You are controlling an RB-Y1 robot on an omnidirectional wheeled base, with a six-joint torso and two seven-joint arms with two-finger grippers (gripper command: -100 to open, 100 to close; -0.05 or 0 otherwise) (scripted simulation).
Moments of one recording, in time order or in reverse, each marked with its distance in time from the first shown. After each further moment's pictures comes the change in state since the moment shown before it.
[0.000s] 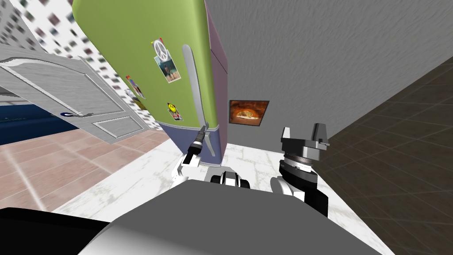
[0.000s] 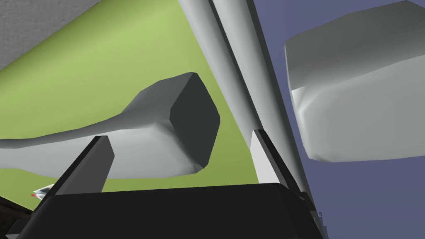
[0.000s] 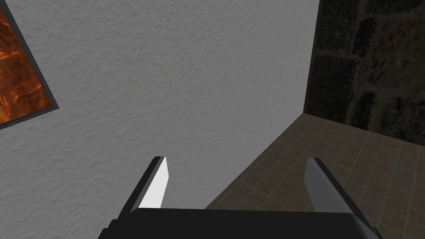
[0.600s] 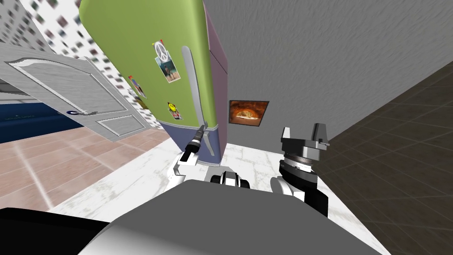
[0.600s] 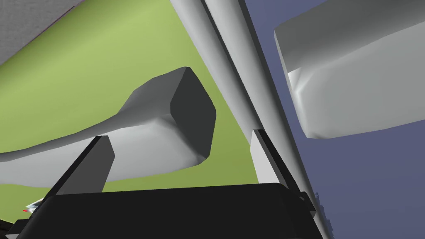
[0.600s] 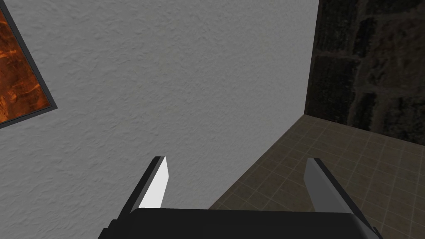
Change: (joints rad) left arm -0.003 0.044 0.015 -0.081 0.001 0.178 -0.003; right arm 0.000 0.000 0.000 0.000 0.000 0.000 0.000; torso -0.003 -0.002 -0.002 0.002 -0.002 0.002
